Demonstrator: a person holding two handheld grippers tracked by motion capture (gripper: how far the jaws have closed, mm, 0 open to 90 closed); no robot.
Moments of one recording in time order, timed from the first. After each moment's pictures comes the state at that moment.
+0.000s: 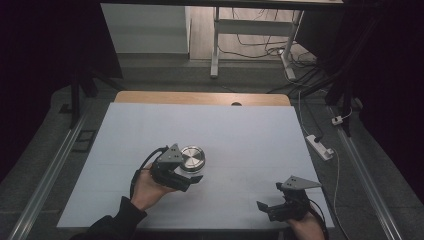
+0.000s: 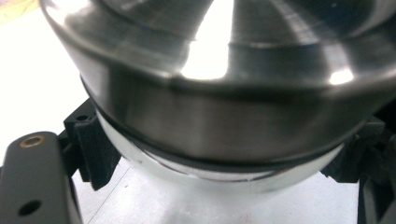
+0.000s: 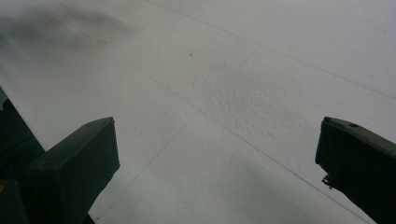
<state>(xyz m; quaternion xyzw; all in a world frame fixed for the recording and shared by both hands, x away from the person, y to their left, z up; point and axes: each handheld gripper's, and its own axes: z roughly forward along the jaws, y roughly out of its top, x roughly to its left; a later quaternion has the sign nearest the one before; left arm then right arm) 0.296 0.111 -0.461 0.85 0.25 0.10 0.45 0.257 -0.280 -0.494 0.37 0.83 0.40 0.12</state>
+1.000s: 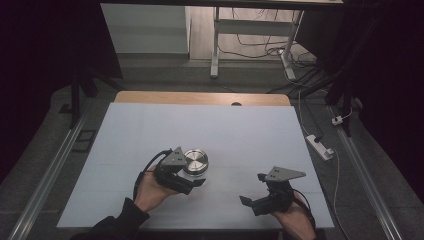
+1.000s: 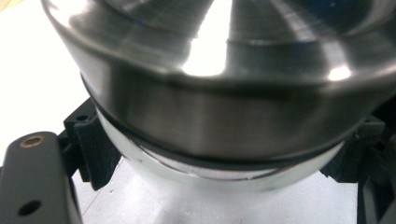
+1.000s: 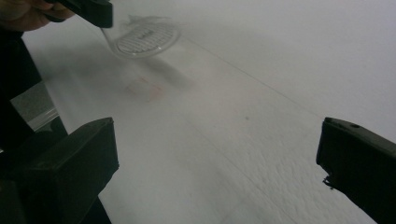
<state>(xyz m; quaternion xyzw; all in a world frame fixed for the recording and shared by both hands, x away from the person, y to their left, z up) 0.295 0.103 -0.470 0.86 0.24 0.09 0.45 0.266 -0.231 -0.466 0.31 0.84 0.44 0.09</state>
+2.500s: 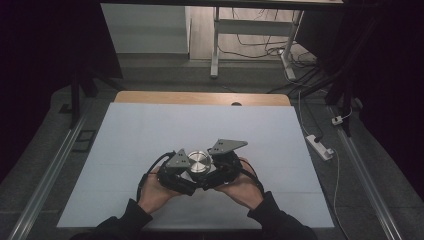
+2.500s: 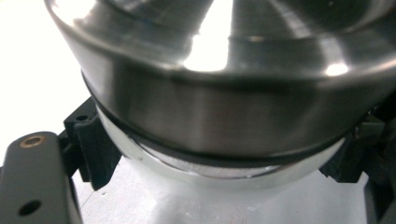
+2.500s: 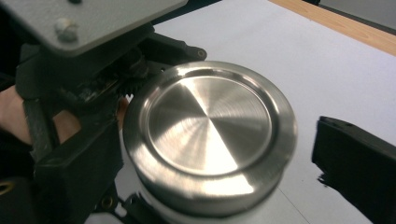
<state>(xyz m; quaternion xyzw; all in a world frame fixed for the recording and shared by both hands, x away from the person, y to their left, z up) 0.296 0.095 -0.478 0.86 0.24 0.10 0.44 0.310 -0.095 -0.429 0.22 0.85 0.46 0.09</state>
